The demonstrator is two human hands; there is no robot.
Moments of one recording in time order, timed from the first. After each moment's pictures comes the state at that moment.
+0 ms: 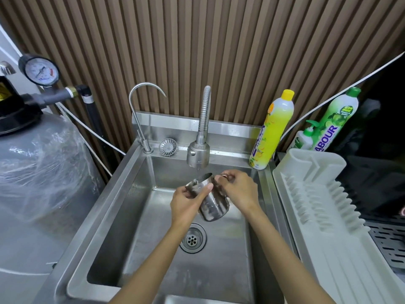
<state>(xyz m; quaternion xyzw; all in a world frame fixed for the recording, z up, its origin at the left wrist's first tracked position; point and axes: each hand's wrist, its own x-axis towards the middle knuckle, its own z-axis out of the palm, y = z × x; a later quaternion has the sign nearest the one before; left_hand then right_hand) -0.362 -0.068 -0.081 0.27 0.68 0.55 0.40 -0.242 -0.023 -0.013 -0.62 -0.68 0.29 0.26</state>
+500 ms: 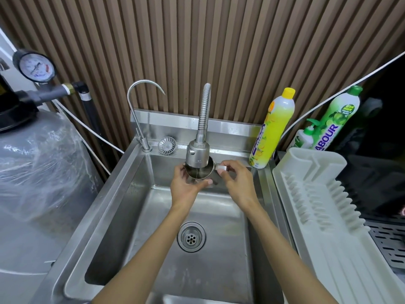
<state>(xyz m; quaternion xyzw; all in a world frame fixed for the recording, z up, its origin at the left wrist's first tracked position) -0.369 -0.039 -0.067 0.32 0.59 0.64 0.38 -0.242 -0.007 -0.024 -0.51 -0.71 0.31 0.38</state>
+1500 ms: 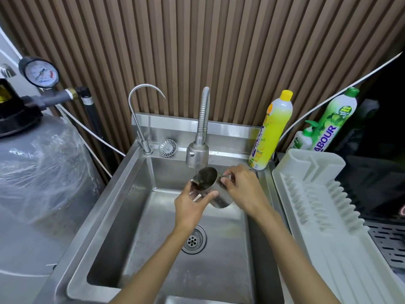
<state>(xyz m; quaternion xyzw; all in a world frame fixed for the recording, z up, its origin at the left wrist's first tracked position) -0.352 -0.072 -0.072 0.39 0.65 0.56 0.34 -0.227 -0.022 -0.004 -0.52 -0.80 0.17 0.25</state>
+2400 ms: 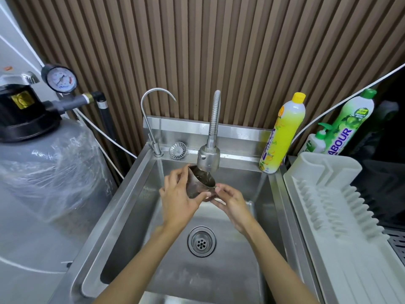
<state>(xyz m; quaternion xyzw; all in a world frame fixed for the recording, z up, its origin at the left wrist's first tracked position) -0.399 -0.081 -0.053 0.55 0.74 0.38 0.03 -0.261 -0.029 -0.065 -0.39 -0.49 0.69 0.36</state>
